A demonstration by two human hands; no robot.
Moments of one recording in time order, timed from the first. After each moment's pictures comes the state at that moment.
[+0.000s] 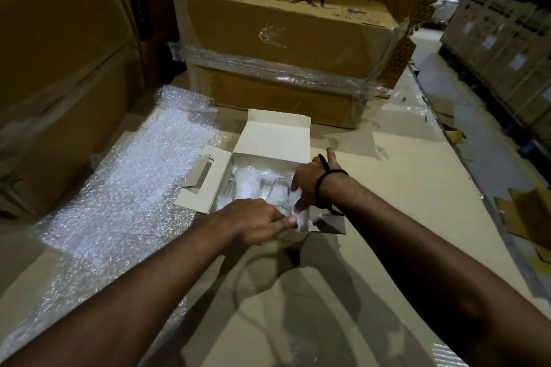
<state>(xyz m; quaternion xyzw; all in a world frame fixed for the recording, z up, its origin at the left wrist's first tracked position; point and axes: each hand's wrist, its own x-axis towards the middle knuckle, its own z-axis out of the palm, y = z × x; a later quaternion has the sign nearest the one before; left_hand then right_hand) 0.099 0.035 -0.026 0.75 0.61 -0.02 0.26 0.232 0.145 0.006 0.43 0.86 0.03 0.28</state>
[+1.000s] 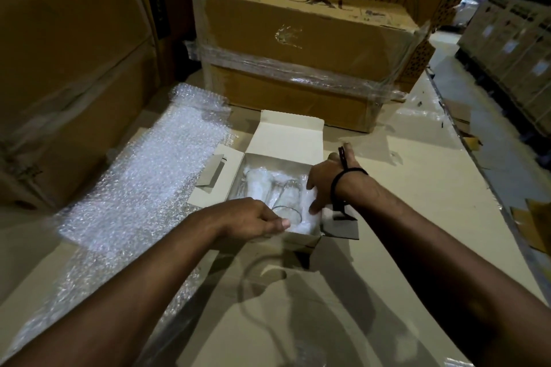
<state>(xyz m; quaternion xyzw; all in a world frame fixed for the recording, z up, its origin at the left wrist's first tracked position) 0.071 0.023 -0.007 0.67 0.64 -0.01 0.38 0.230 0.158 0.005 0.43 0.85 0.07 0.29</state>
